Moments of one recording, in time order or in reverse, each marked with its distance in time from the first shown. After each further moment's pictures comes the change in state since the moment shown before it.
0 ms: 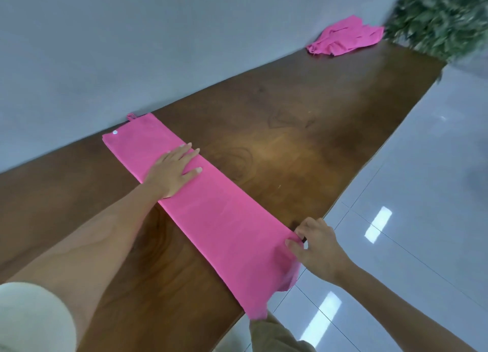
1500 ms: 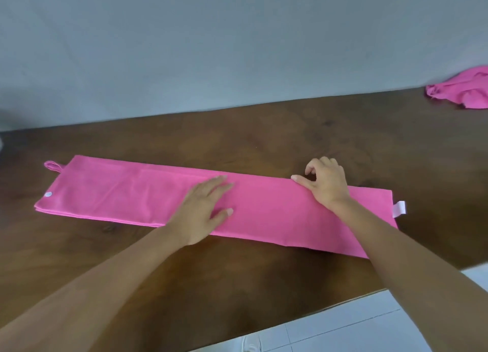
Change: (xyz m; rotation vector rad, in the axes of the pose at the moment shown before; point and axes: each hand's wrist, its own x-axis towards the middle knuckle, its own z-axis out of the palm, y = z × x) left_hand -0.021 0.145 0.015 -0.216 0.222 -0.313; right_hand 0.360 0.046 -0.063 -0.085 0.147 -0.508
